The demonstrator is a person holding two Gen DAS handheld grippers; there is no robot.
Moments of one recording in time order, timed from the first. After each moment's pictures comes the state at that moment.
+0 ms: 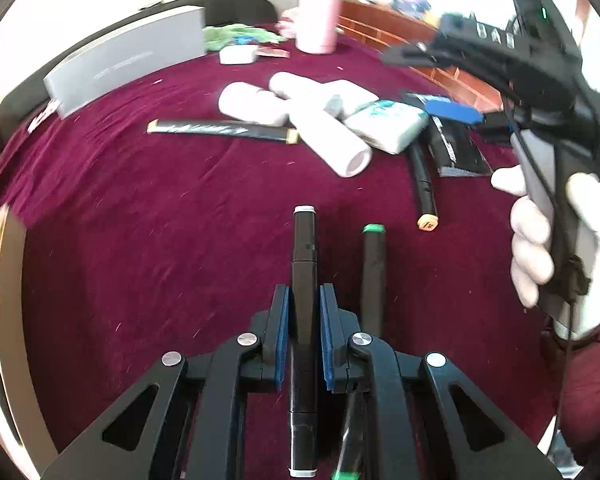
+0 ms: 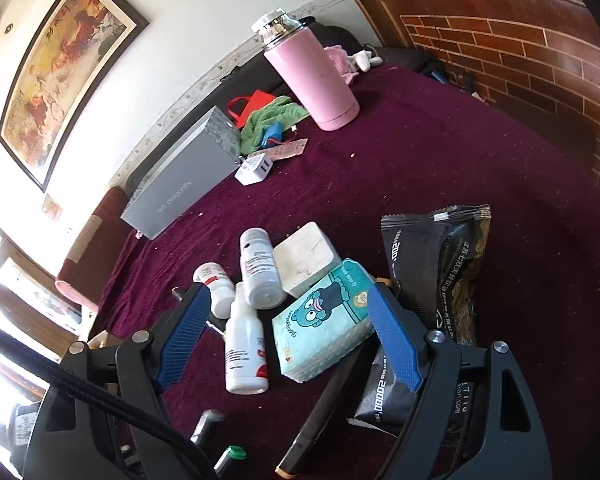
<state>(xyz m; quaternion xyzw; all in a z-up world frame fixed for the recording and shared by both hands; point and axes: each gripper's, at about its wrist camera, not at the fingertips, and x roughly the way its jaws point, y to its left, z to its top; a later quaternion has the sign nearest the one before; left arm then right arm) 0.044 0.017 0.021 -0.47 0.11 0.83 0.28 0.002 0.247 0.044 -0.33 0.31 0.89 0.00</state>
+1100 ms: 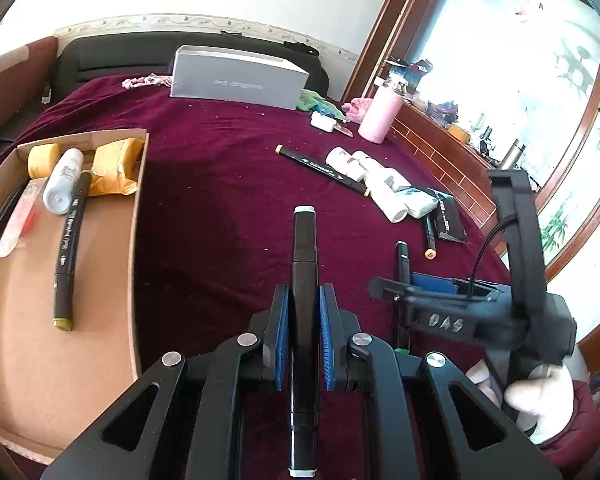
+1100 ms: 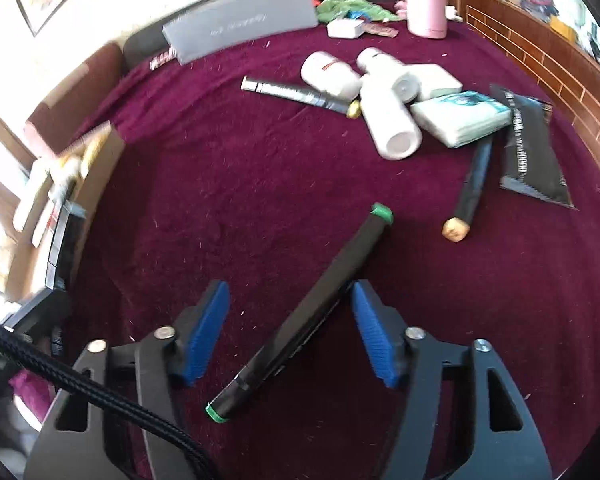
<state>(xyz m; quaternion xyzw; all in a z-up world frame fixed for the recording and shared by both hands) 0.090 -0.128 0.048 -0.39 -0.06 0.88 0.26 0.067 0.065 0.018 -0.49 0.10 0.87 0.00</state>
